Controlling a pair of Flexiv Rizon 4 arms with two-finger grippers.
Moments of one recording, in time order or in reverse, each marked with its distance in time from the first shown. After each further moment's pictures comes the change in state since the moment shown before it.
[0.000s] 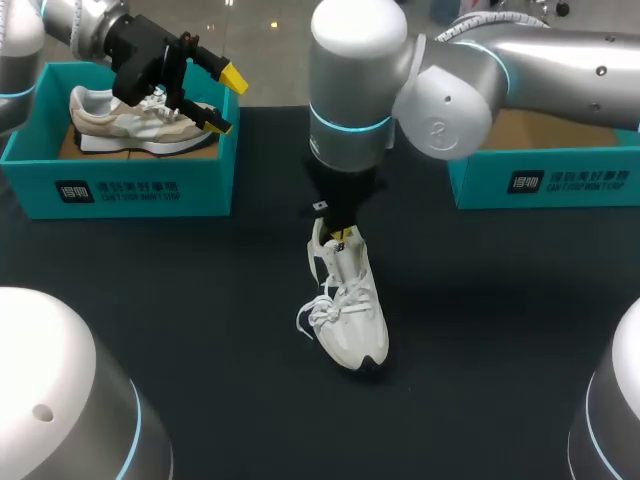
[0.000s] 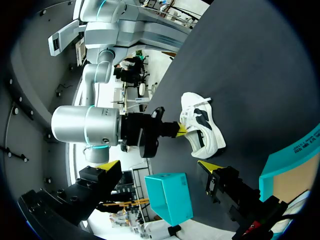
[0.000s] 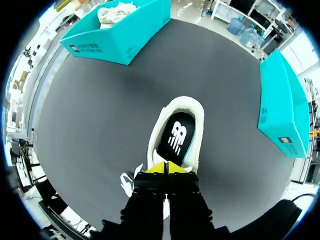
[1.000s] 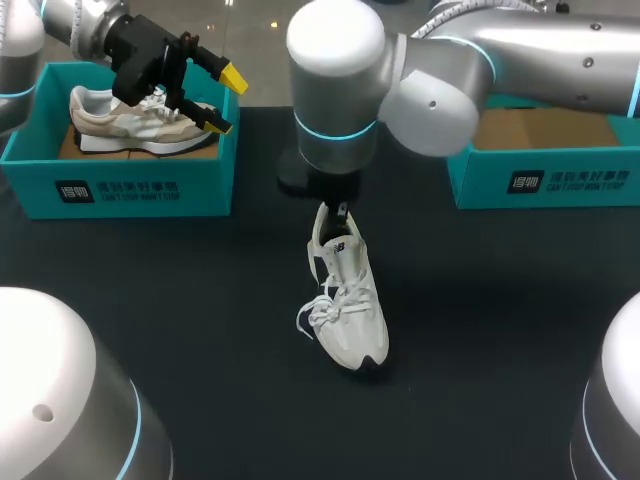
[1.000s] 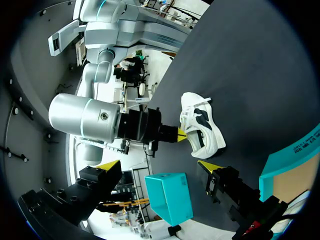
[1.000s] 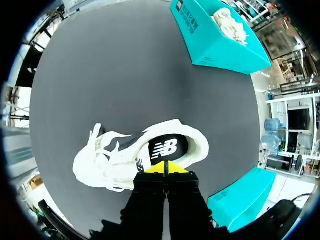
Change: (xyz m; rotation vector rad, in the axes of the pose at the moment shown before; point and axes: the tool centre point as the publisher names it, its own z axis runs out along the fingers) left arm 0.000 0.000 0.000 0.000 0.000 0.000; right arm -0.023 0.024 -0.007 -0.019 -0.153 -0.977
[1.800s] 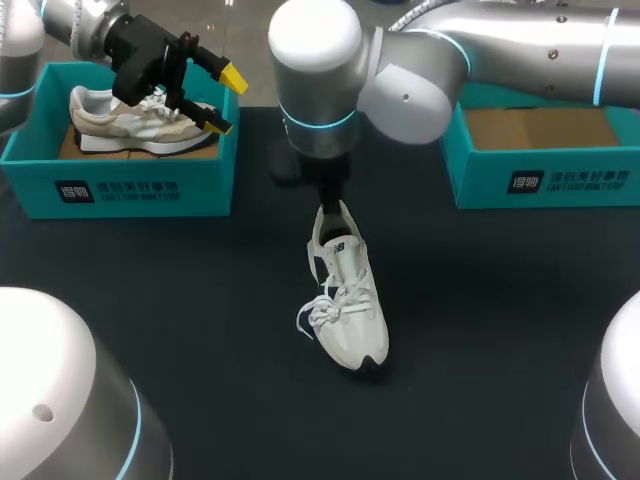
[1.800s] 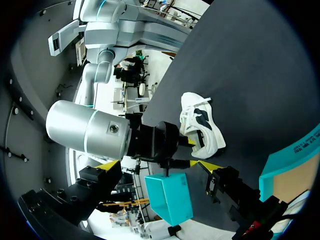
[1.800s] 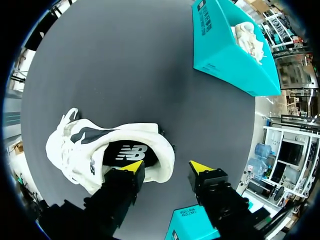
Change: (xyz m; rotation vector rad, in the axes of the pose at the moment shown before) left arm 0.000 0.000 0.000 0.000 0.000 0.000; right arm -0.053 0.017 0.030 0.038 -0.046 -0.242
